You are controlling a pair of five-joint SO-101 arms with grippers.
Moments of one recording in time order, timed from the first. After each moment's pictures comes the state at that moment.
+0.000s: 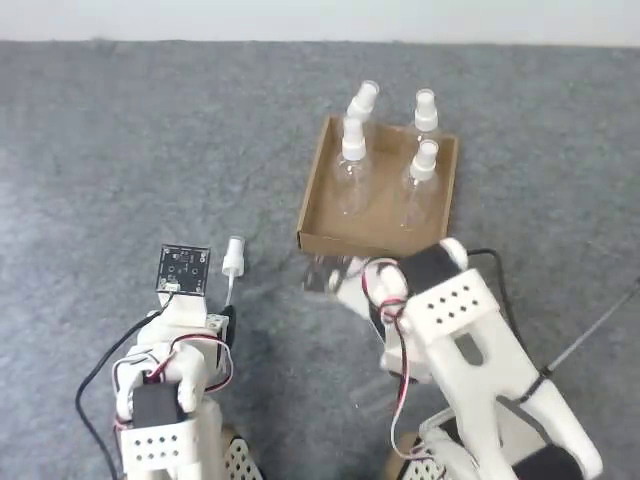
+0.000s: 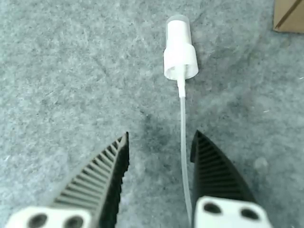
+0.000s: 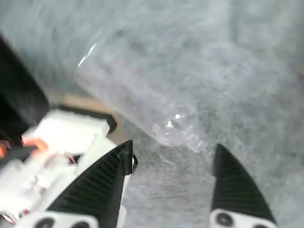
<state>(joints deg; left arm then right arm) -12.9 -103.1 97.2 72.0 -6.7 -31.0 -32.0 40.4 100.2 45.1</state>
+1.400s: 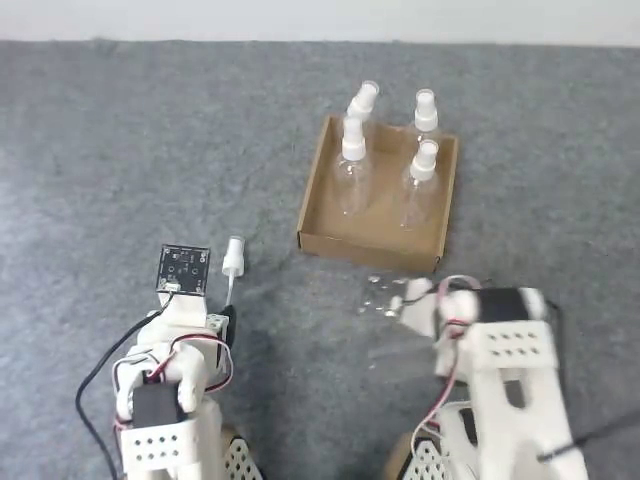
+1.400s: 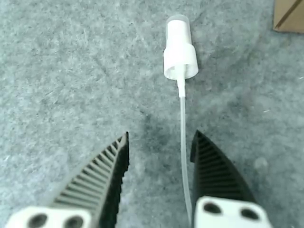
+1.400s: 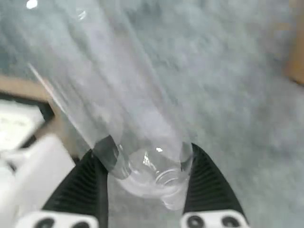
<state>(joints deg) -12.9 -103.1 97.2 72.0 -6.7 -1.8 -49.9 55.9 87.8 74.2</state>
